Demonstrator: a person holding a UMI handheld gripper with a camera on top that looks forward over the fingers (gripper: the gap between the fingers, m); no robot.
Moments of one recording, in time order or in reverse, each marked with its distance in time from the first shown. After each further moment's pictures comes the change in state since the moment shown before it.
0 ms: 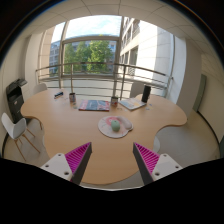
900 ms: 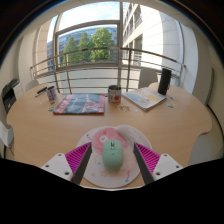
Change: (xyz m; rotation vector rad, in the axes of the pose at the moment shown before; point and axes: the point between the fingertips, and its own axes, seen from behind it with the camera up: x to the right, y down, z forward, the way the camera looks) arm 0.023 -0.033 0.370 -0.098 -0.080 0.032
